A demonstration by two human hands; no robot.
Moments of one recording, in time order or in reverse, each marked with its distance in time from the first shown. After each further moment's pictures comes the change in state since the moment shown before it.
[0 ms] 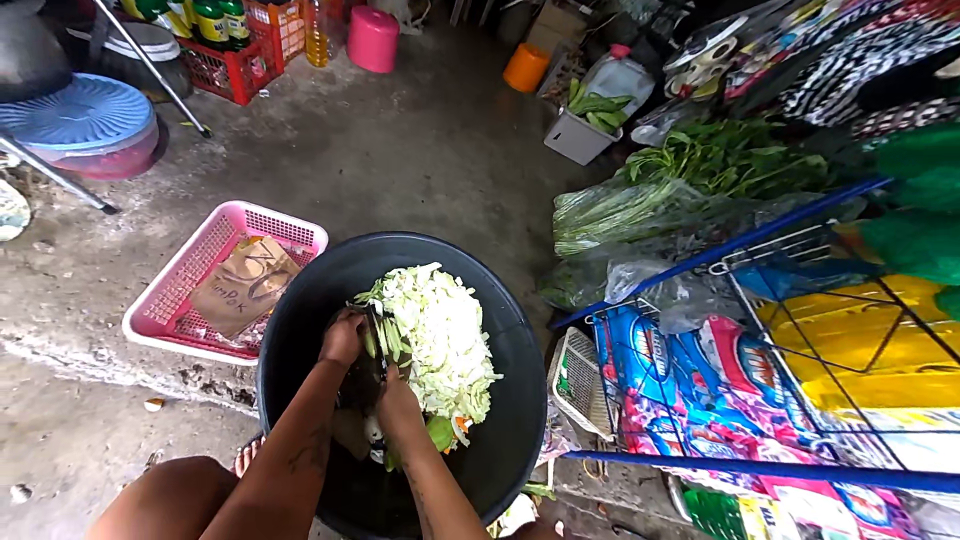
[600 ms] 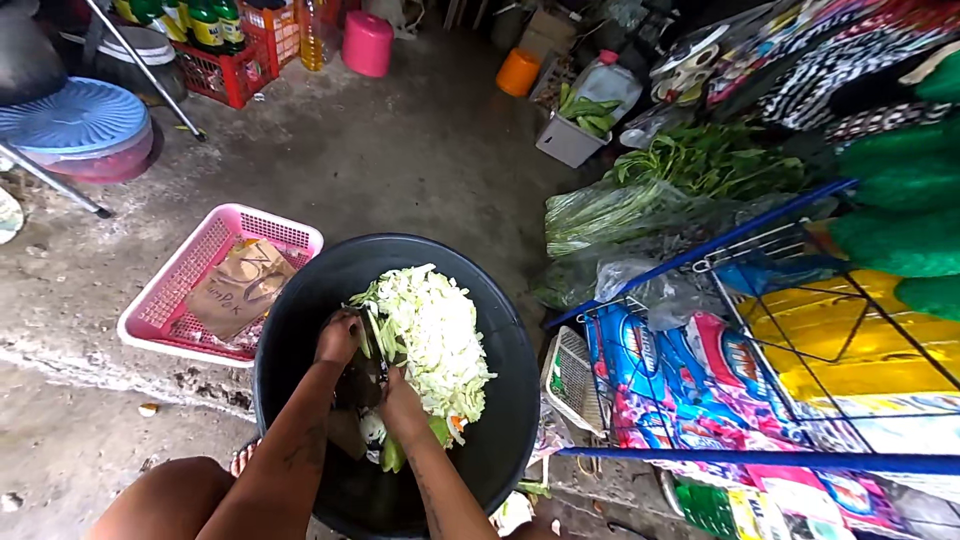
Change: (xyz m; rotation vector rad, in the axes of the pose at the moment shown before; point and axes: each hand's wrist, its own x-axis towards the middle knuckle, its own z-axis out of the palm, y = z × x) left_hand -0.001 -0.004 0.002 -0.044 0.041 0.007; right_hand 0.011 0.024 0.002 0.014 0.035 -0.092
